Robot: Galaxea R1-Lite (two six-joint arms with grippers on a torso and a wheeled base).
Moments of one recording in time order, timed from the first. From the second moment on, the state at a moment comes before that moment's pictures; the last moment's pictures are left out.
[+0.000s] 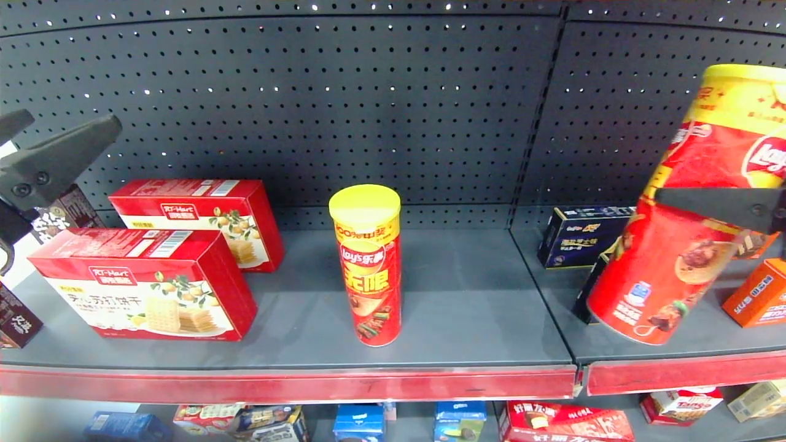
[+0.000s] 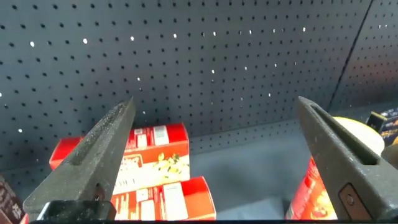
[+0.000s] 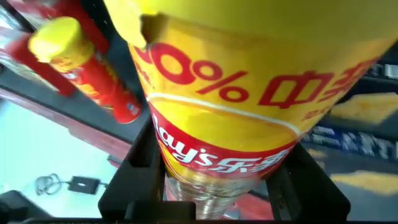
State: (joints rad) left arm -0.12 1.05 -0.64 -0.70 -0.14 -0.05; right arm 0.57 1.16 -1.09 0.12 -0.07 0.14
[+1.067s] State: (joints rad) left arm -0.12 1.04 -0.63 -0.70 -0.15 -0.06; right arm 0.64 1.69 -1.46 -0.03 -0.04 0.02
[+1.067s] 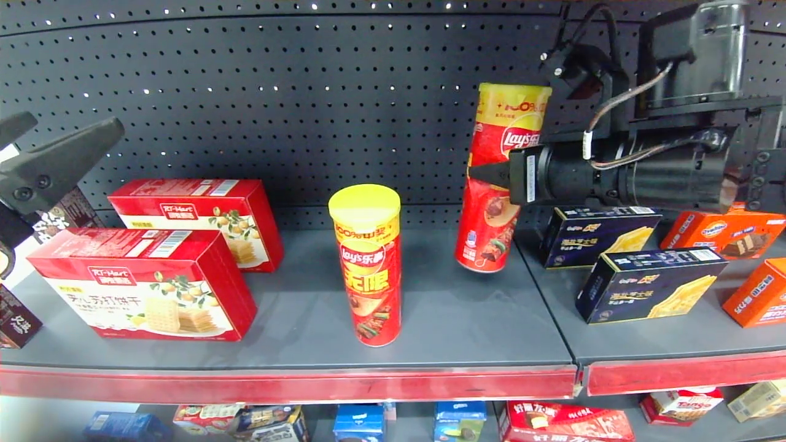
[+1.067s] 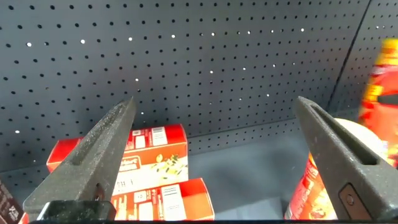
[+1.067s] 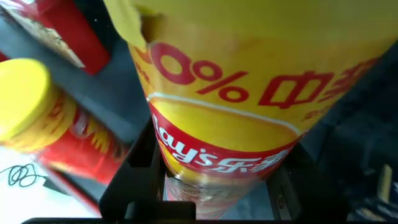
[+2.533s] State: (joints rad) left arm -0.12 1.02 -0.59 -0.70 -0.15 -0.03; right arm 0.64 2.05 -1.50 -0.42 0.02 -0.07
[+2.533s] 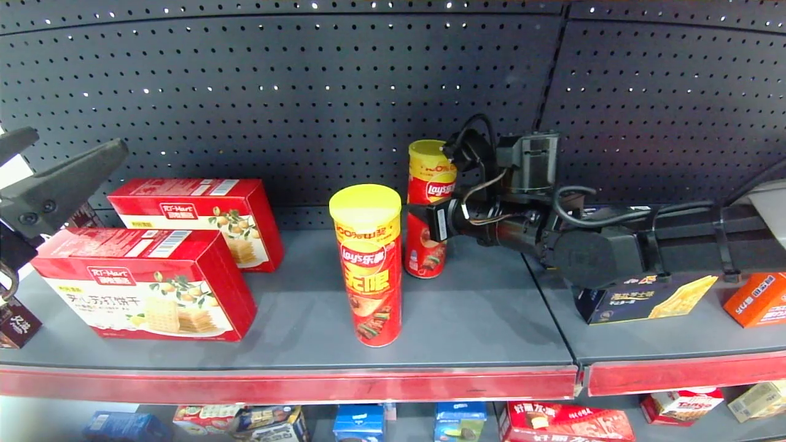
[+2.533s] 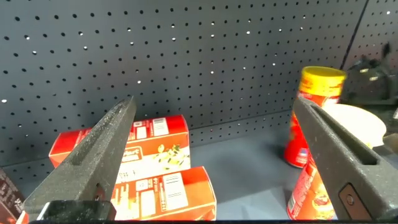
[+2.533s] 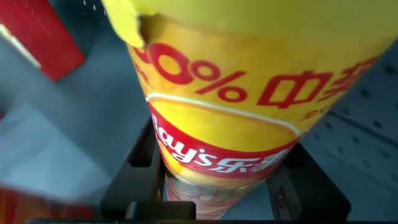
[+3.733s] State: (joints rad) left arm -0.12 1.02 -0.59 -0.70 -0.15 -0.01; right arm 0.67 2.10 -1.55 -0.40 -0.02 -0.11
